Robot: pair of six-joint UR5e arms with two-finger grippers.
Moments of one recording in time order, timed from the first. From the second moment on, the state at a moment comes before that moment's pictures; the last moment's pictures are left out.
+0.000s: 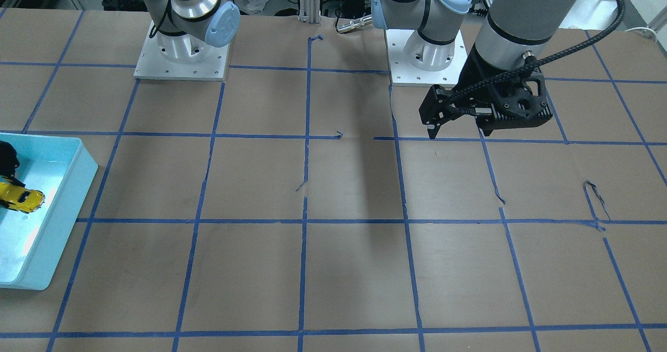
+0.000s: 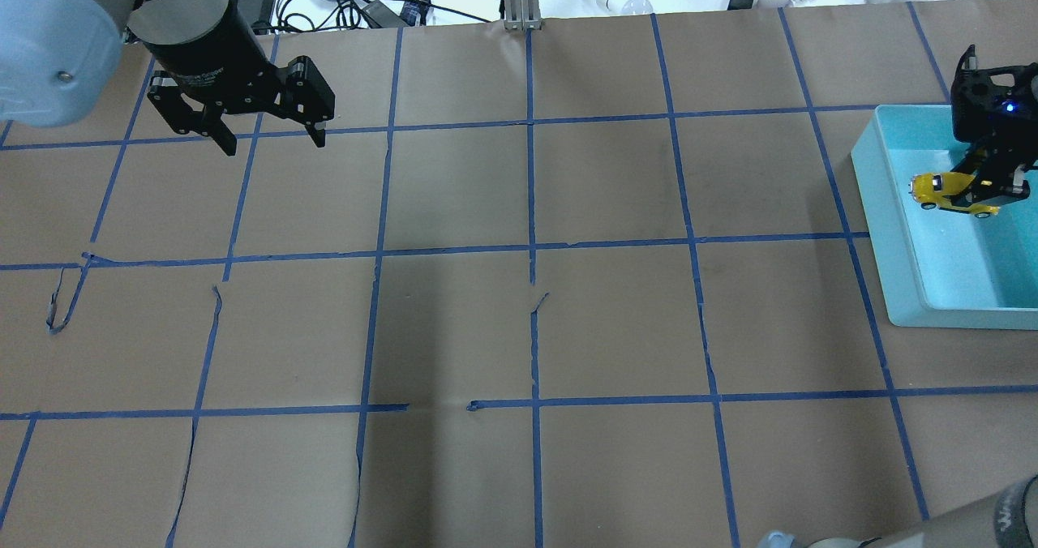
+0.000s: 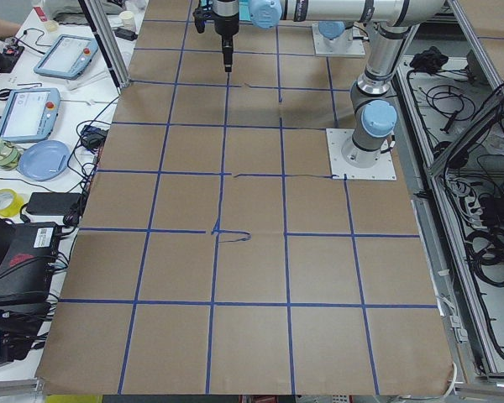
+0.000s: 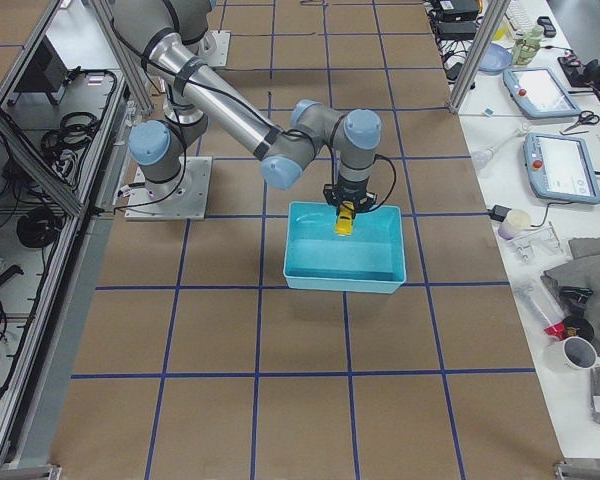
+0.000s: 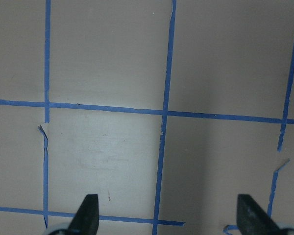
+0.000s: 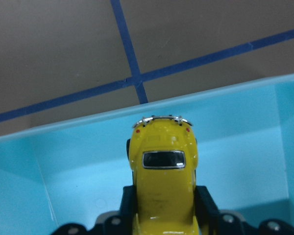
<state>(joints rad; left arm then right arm) -1.56 -1.64 -1.52 -1.54 1.59 -0.07 0.99 -1.28 1.76 -2.08 -1.59 -1.89</state>
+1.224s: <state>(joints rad) -1.56 -1.64 -1.51 -1.54 1.59 -0.07 0.91 -1.18 1.85 -2.24 -1.58 -1.94</state>
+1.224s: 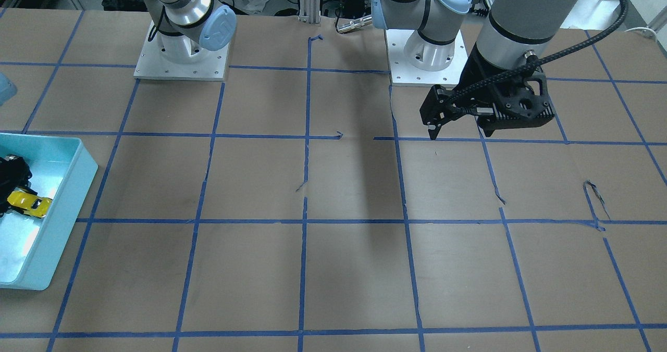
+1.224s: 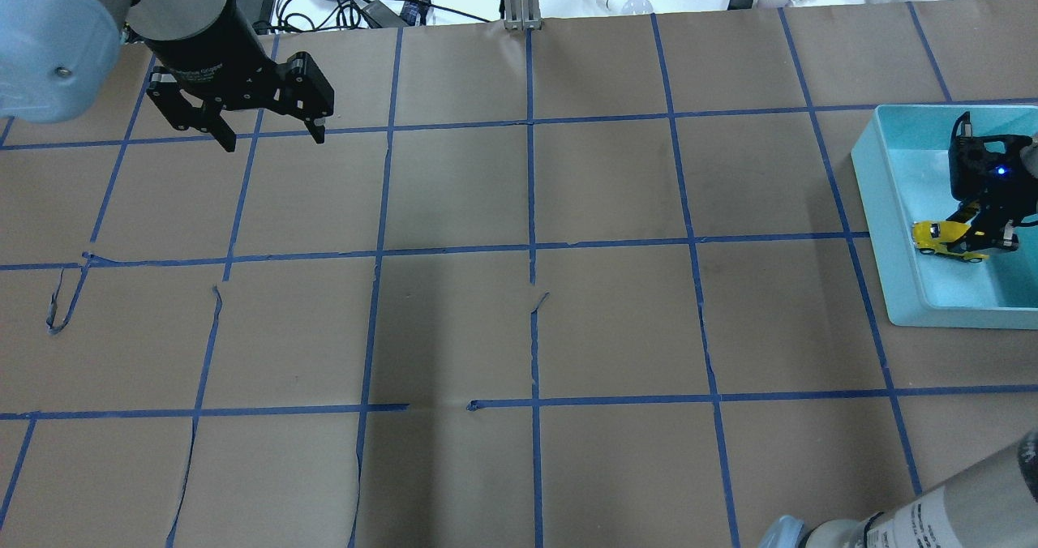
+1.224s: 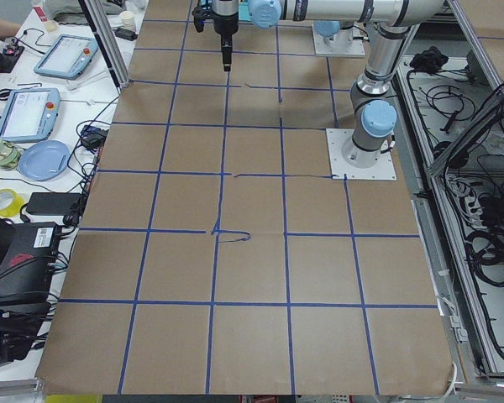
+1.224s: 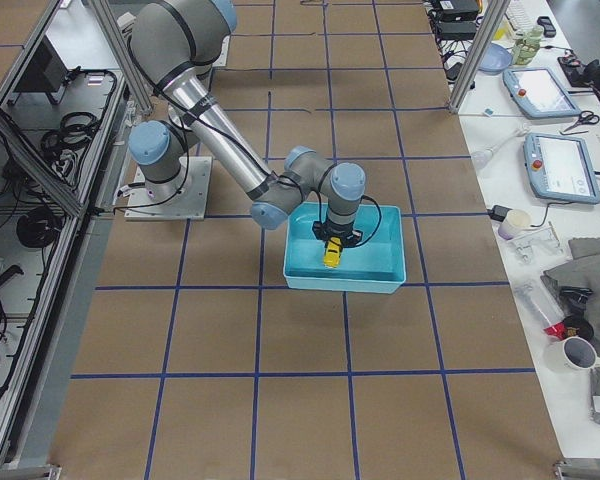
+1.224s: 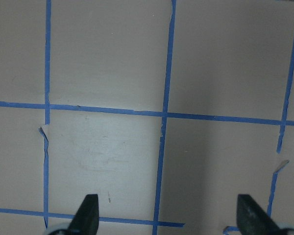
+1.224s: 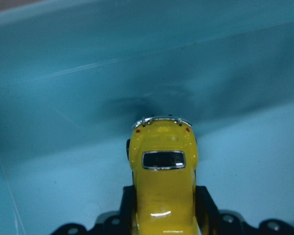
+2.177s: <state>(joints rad) -1.56 -1.64 -1.51 -1.53 1.59 -0.07 1.04 -1.46 1.62 -1.72 -1.57 -1.79</state>
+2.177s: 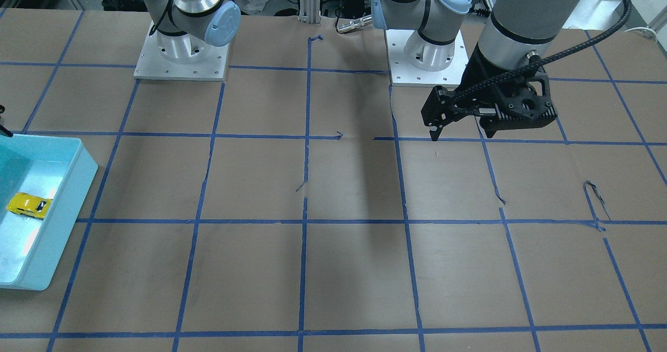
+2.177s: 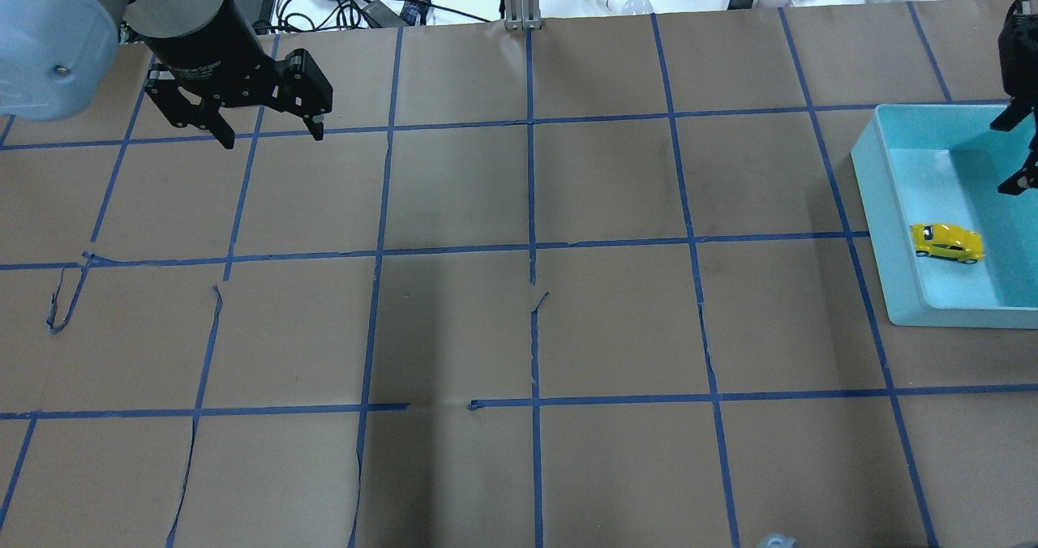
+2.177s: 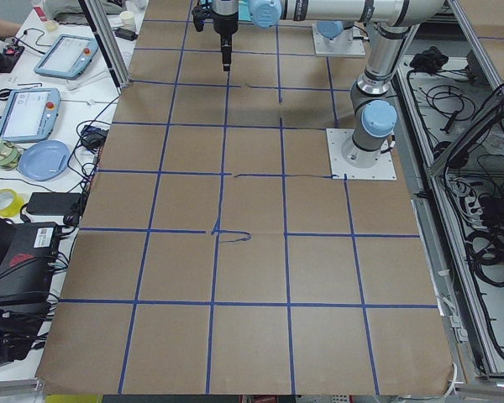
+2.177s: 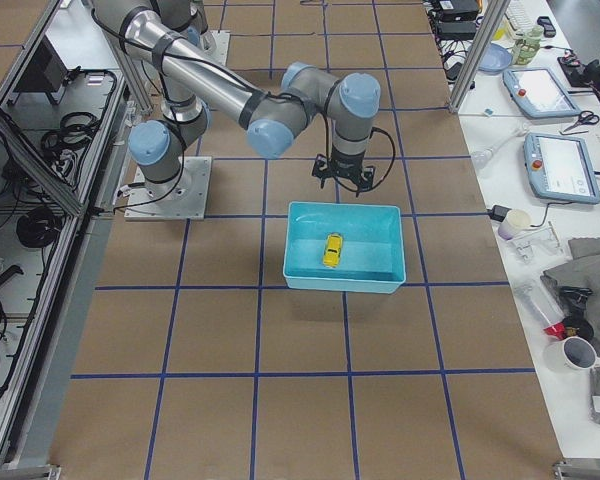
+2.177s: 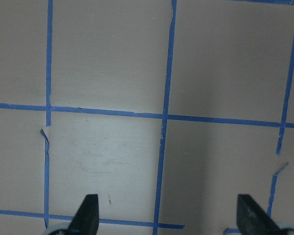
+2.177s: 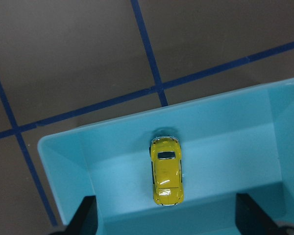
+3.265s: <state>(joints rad) -1.56 -1.64 -1.51 -1.53 1.59 -0.07 1.51 -1.60 1.60 -1.57 -1.57 -0.63</state>
